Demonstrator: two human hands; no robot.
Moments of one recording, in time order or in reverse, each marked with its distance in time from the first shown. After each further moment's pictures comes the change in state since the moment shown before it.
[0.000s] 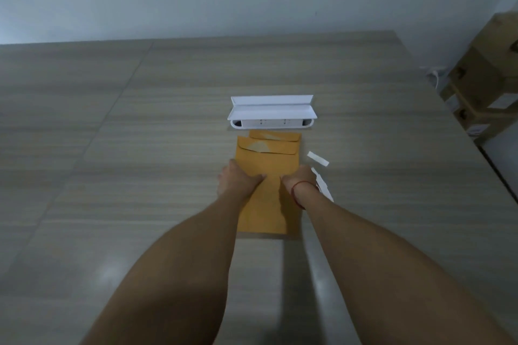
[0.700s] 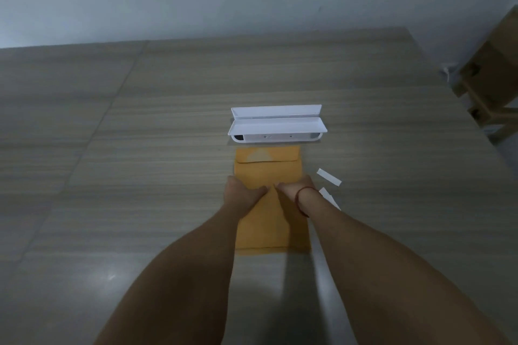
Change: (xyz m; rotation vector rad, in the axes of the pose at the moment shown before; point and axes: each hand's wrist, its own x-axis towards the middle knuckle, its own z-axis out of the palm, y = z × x) left_hand 0.049 0.006 0.006 -0.230 -0.132 -0.087; right_hand 0.054 -0.028 0.015 0.167 -0.157 0.163
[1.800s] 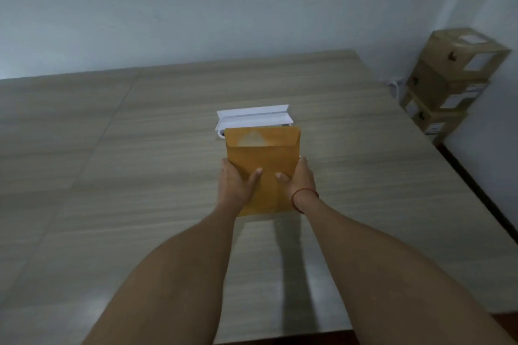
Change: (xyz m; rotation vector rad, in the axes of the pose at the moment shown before) left_hand -0.146 -0.012 -0.012 0.015 0.179 0.456; right_hand -0.133 0.073 -0.041 0.022 0.294 -0.476
